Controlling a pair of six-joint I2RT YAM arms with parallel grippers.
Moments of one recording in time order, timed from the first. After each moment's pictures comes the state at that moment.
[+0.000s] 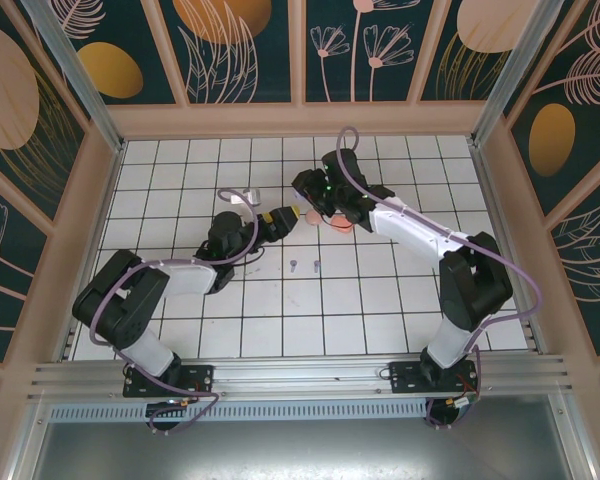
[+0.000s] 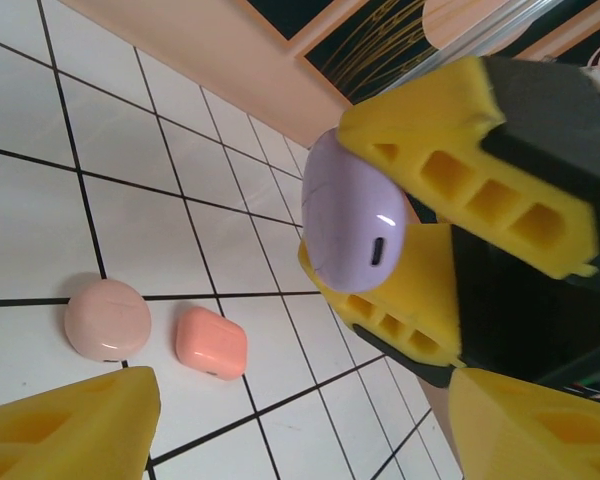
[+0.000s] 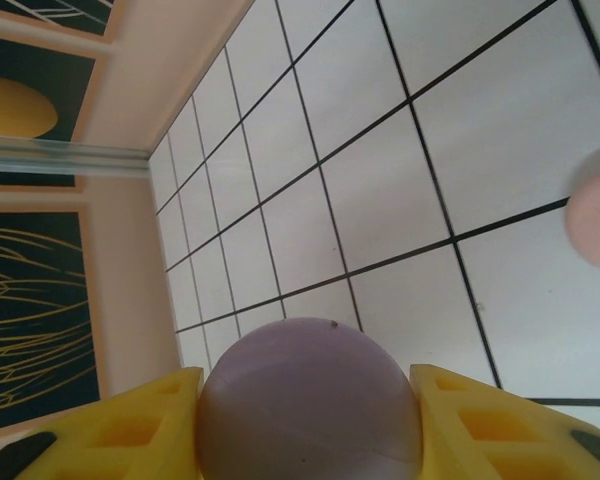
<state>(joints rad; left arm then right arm) -0.57 1.64 0.61 0.90 0.26 -0.89 0.62 1.70 1.30 -0.19 -0.15 1.17</state>
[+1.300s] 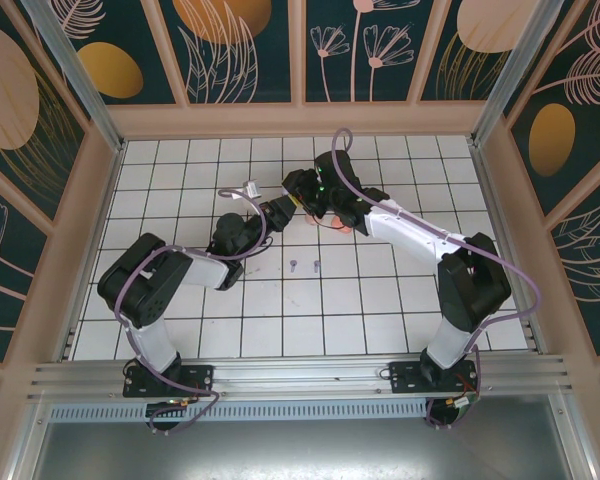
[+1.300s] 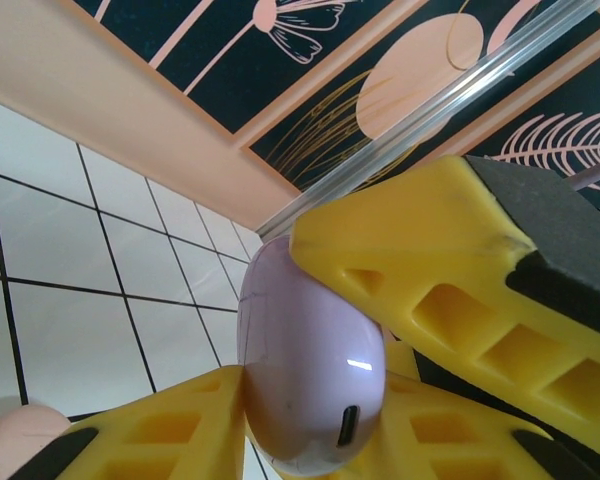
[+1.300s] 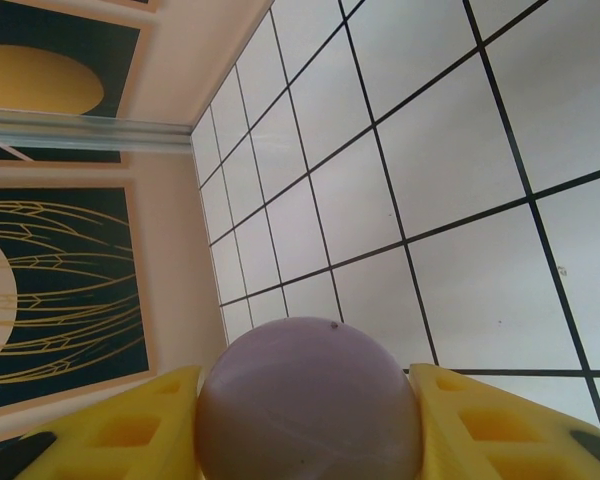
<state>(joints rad) -0.58 1.80 0.66 1.24 0.18 -0.95 0.66 1.70 1.30 -0.14 -0.18 1.23</state>
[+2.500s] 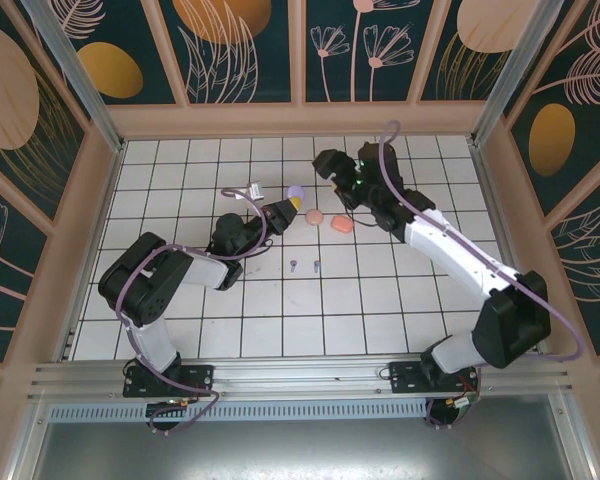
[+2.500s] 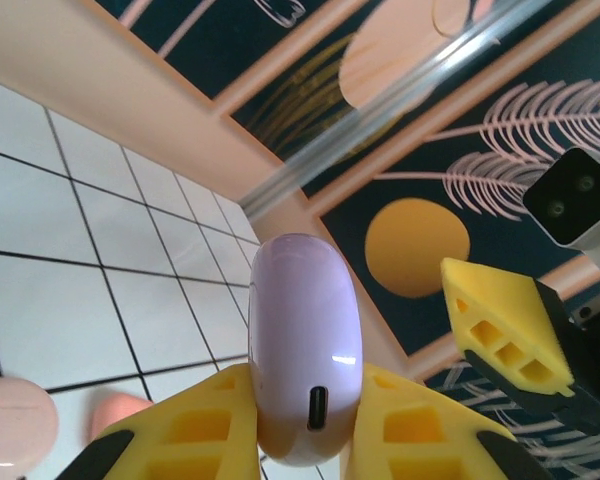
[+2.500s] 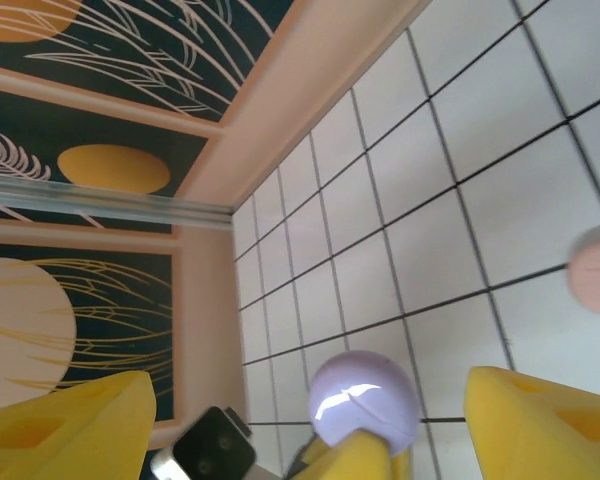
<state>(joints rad) -0.58 1.81 0.66 1.24 0.31 -0.96 0.55 1.42 1.18 -0.19 -0.12 1.13</state>
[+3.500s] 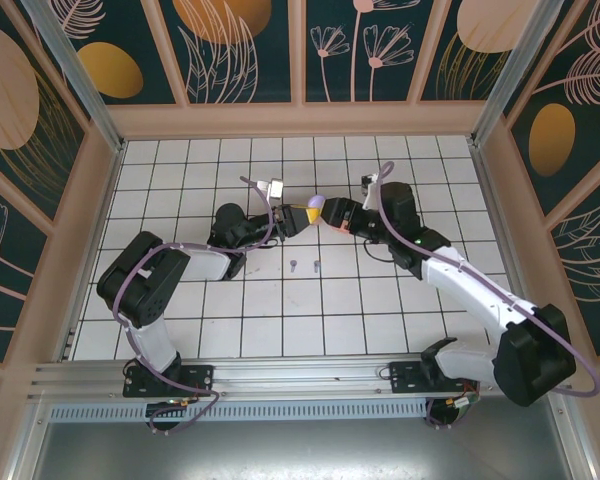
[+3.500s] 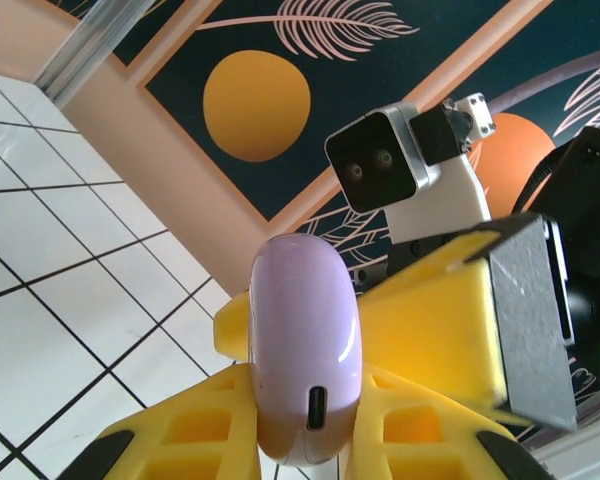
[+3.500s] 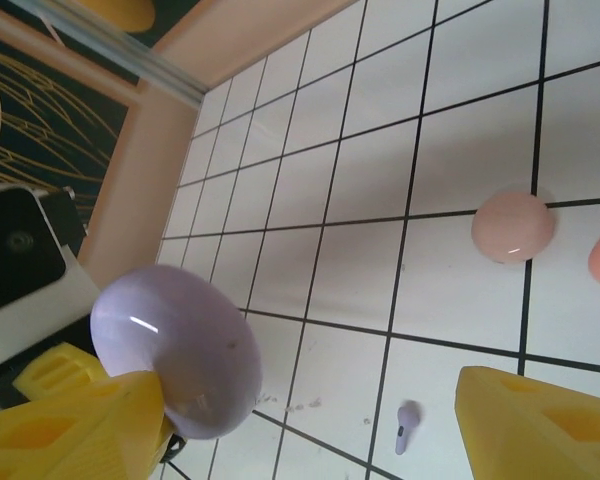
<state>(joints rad) -0.57 1.79 0.75 1.23 0.74 -0.97 0.53 1.23 0.84 -0.07 -0.30 0.73</state>
